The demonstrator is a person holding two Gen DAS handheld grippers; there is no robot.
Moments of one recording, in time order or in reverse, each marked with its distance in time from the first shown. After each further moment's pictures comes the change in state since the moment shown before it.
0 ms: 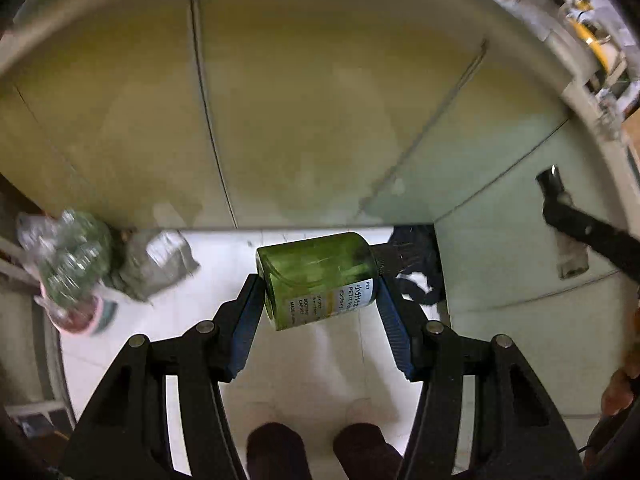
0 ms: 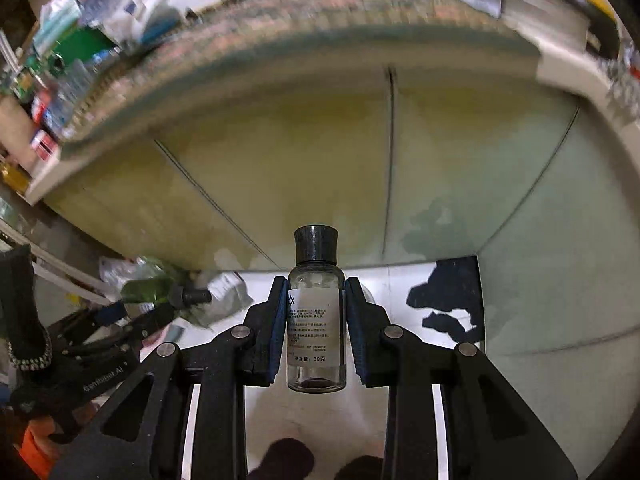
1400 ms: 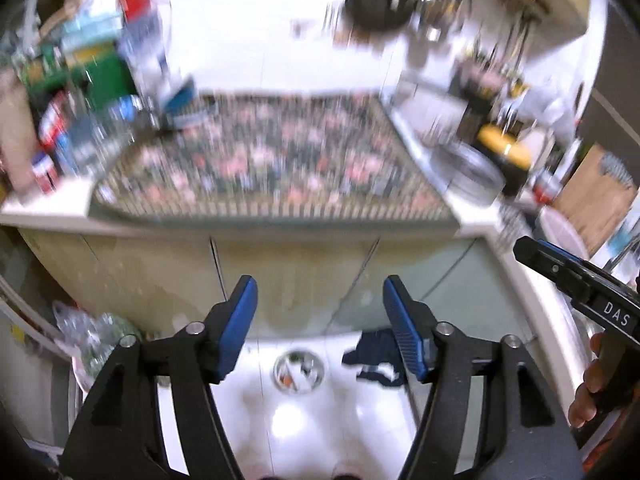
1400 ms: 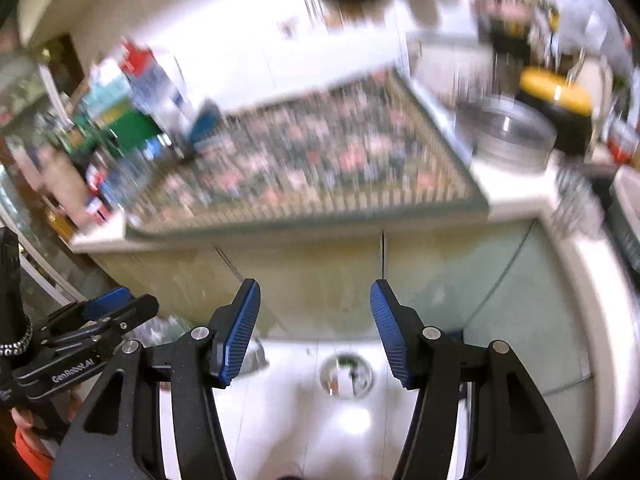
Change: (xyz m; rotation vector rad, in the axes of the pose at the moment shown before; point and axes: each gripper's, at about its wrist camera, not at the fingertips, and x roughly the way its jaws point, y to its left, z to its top) left arm -0.329 -0.075 0.059 0.070 -0.454 -0.024; right arm -0.260 0.051 0.055 -0.061 -0.367 0.031
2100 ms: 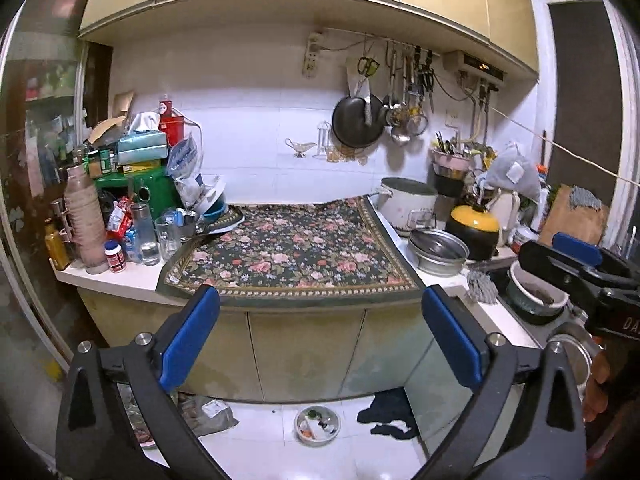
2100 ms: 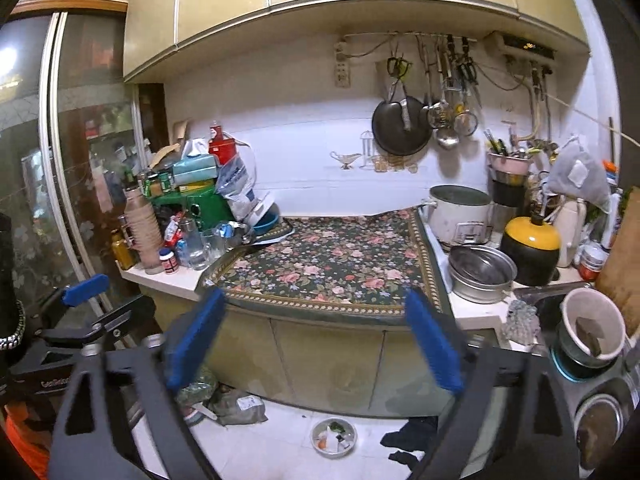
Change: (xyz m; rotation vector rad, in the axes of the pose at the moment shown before) left arm -0.215 -0.055 -0.027 0.084 -0.318 0.069; right arm -0.164 0.048 -0.005 -0.173 -0.292 0.033
